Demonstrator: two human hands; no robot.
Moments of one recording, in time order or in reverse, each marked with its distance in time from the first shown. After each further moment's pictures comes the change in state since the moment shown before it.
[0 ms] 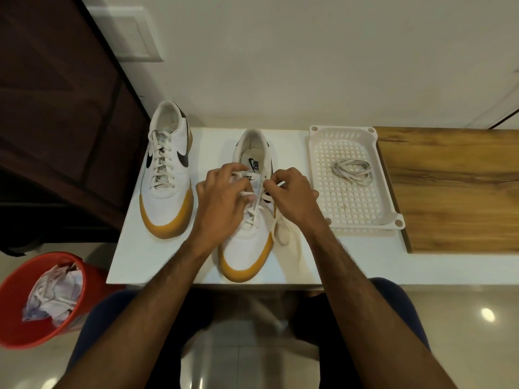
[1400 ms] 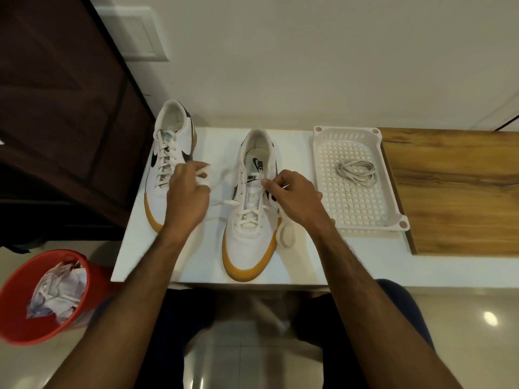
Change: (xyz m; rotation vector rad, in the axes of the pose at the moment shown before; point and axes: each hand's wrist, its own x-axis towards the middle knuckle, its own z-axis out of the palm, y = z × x) left_hand 0.001 -0.034 -0.038 -0.329 0.072 -0.497; right_hand -0.003 -0.006 -0.006 -0.028 -0.065 0.018
